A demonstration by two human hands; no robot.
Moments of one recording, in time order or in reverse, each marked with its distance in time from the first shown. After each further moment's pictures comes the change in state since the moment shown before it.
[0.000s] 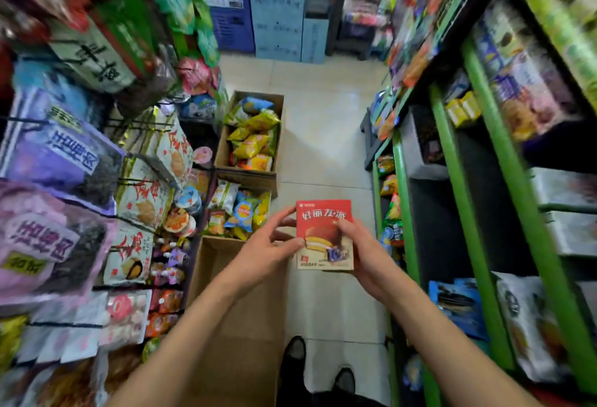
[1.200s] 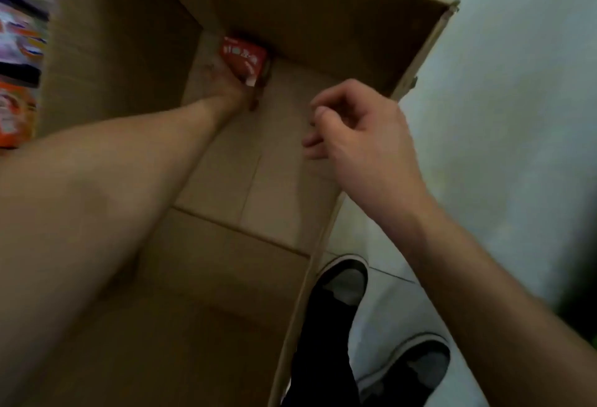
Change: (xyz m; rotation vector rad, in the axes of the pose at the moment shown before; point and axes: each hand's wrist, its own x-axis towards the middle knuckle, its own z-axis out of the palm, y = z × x) left_hand 0.303 -0.797 -0.158 0.457 0.642 -0.730; right_hand 0.409 0.525 -0.060 -0.683 -0.038 -0.188
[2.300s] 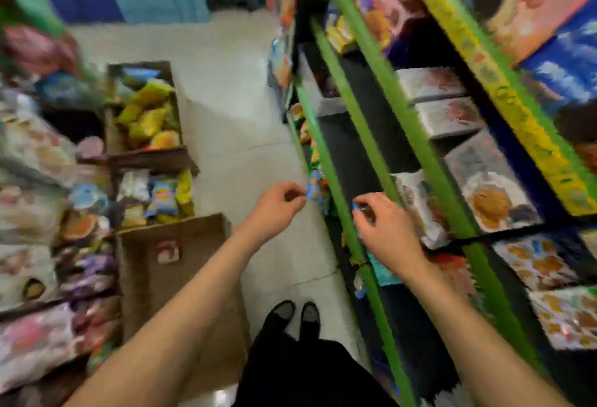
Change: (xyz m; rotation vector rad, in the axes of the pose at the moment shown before) left_hand -0.730 0.366 -0.307 0.036 -0.642 0.954; right_hand -0.476 -0.419 -0.379 -0.621 0.685 0.113
